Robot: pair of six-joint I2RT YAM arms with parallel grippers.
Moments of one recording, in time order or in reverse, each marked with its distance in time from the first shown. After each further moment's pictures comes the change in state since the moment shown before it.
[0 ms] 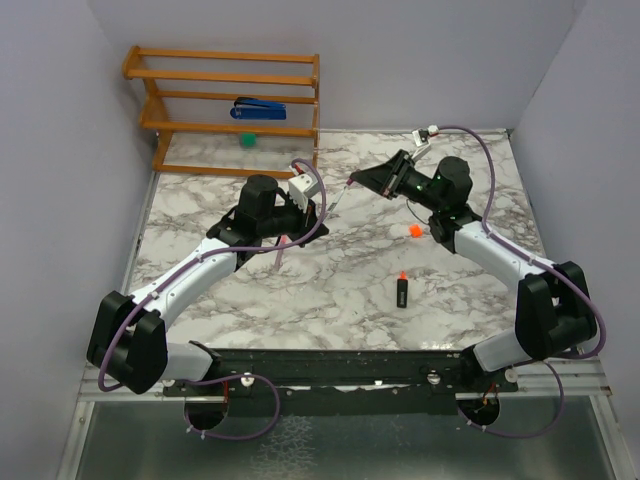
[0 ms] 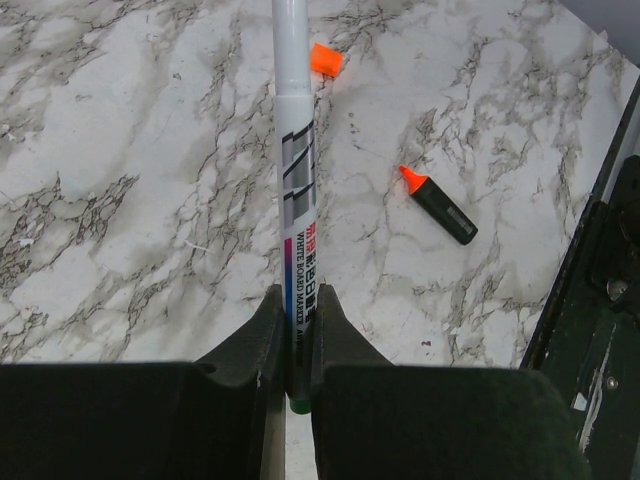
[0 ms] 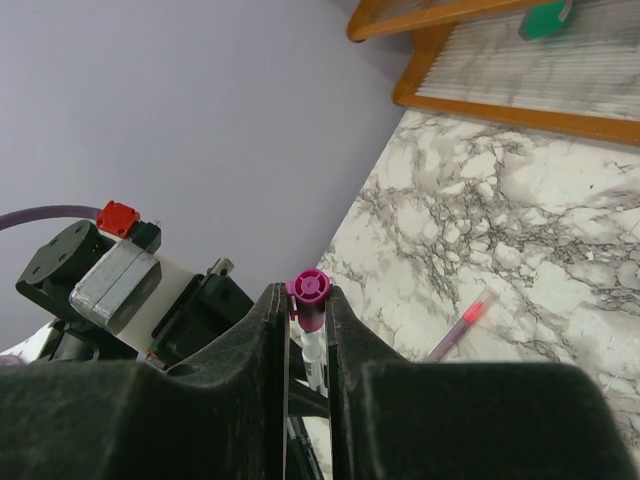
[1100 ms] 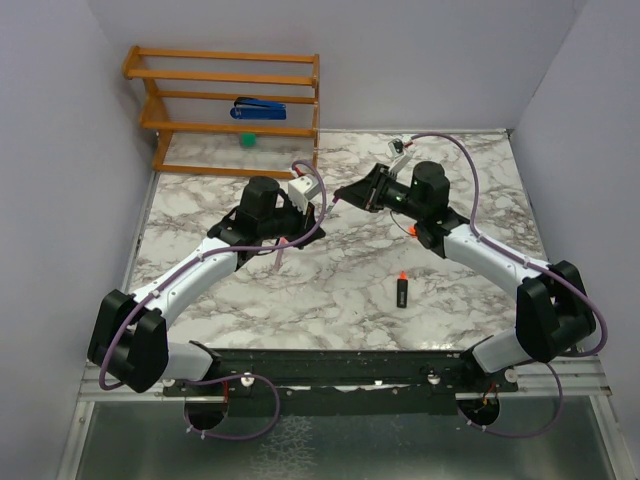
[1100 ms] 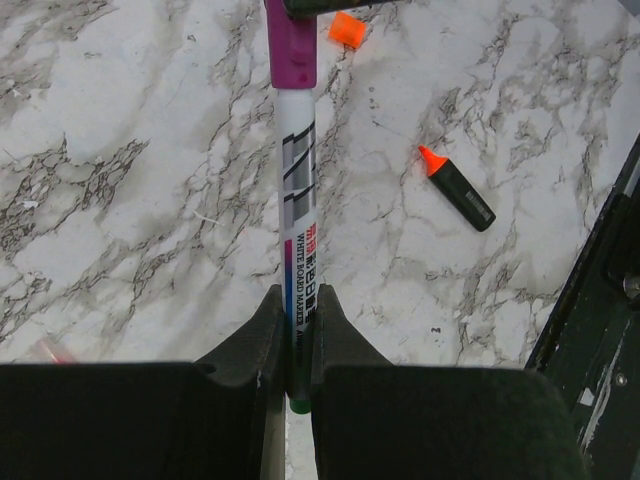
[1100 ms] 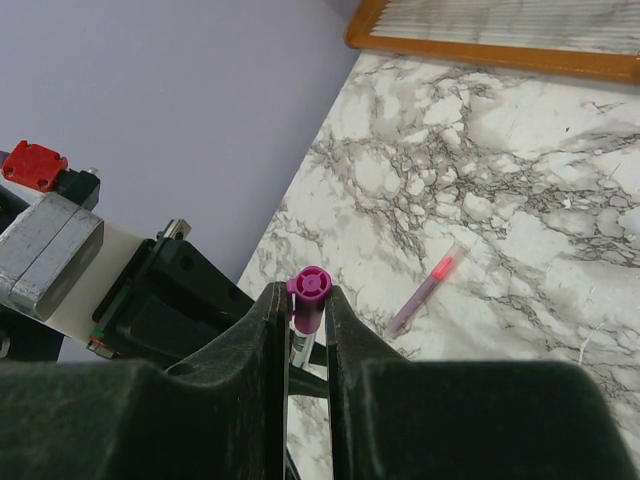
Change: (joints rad) left arm 0.000 0.007 0.000 -0.050 -0.041 -0.004; right arm 0.129 0.001 0.019 -0.199 0.113 -0.165
